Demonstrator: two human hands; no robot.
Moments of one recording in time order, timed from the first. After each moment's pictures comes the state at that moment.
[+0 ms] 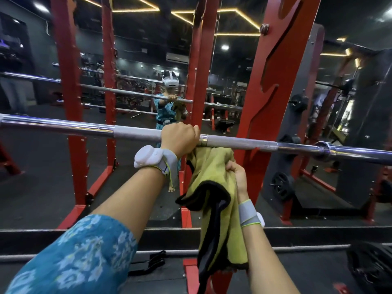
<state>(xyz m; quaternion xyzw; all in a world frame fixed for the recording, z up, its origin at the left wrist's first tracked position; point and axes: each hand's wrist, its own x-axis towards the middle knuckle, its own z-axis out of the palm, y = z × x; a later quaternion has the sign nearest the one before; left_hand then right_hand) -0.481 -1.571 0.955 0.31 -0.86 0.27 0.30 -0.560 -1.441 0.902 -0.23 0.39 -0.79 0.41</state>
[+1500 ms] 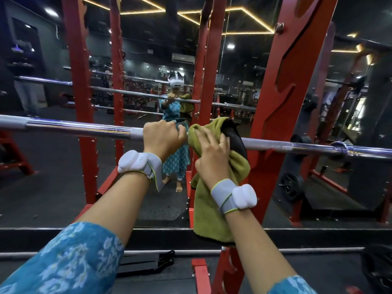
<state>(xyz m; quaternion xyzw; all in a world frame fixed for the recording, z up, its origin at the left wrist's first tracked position) -0.419 -1.596 0.952 0.42 -0.79 0.19 0.41 -0.504 -1.487 0.924 -0.55 0.74 -0.29 -0.27</state>
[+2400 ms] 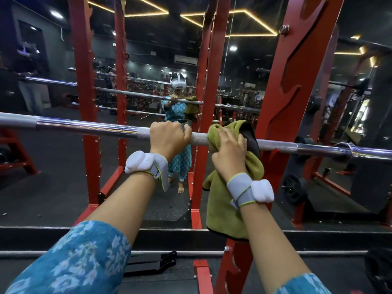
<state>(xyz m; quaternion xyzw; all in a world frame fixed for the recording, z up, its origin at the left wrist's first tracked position) -0.419 -1.600 0.947 0.41 -0.78 0.17 0.44 -0.523 -1.479 0.940 -0.50 0.78 -0.30 -0.20</state>
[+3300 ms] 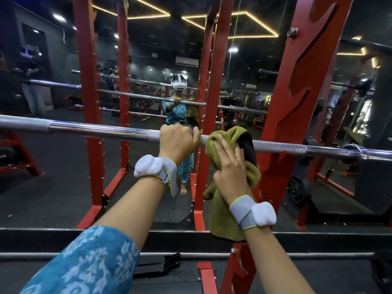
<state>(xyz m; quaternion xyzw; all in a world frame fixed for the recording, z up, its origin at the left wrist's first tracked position) -0.422 -1.615 0.939 0.35 -0.74 0.26 0.52 -0.505 -1.480 0.898 -0.56 0.70 -0.34 -0.28</state>
